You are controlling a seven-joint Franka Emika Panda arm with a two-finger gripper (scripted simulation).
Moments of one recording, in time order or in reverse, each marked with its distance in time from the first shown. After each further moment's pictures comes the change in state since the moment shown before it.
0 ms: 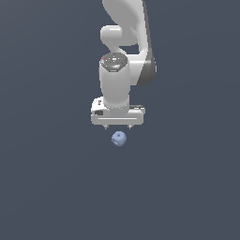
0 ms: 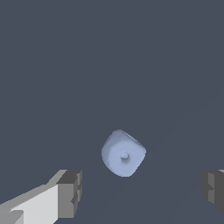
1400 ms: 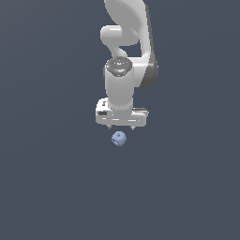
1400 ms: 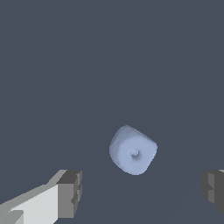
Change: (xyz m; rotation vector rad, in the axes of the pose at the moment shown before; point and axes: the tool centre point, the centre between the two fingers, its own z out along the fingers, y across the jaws) arm -0.007 -0.013 0.012 0.002 -0.017 0.076
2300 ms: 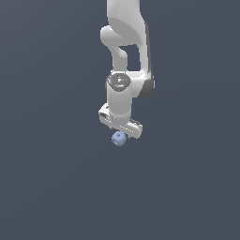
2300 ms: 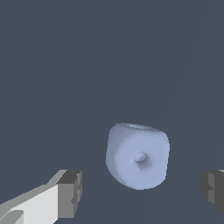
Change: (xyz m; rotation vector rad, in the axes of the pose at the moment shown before) arm -0.012 0.006 0.057 -0.012 0.009 0.405
